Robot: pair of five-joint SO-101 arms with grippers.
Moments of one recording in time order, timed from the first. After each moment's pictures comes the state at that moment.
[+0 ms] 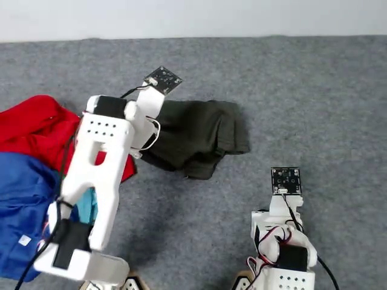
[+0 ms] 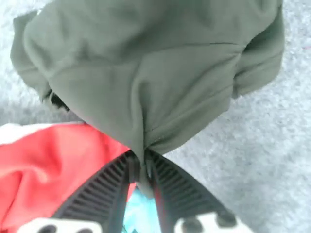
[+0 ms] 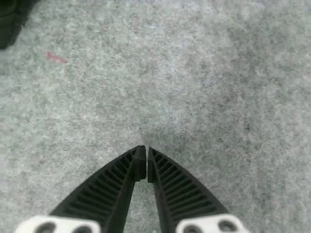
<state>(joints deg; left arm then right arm) 7.5 -0.9 4.1 89.4 -17.5 3.7 -103.3 95.6 74.7 5.3</state>
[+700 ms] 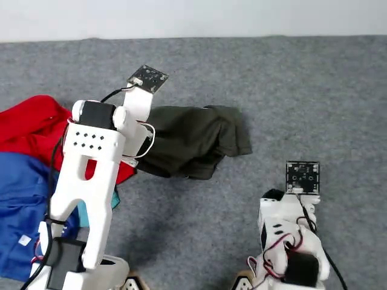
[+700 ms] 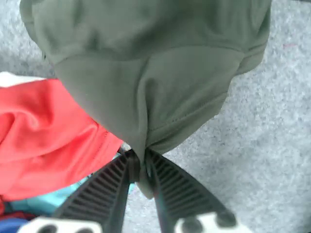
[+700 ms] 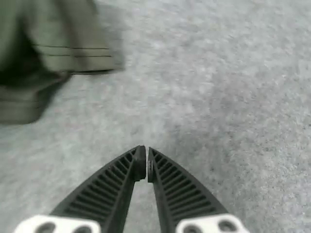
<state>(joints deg) 7.5 -8.7 4.1 98.3 -7.0 4.0 -101.7 77.4 76.7 4.1</state>
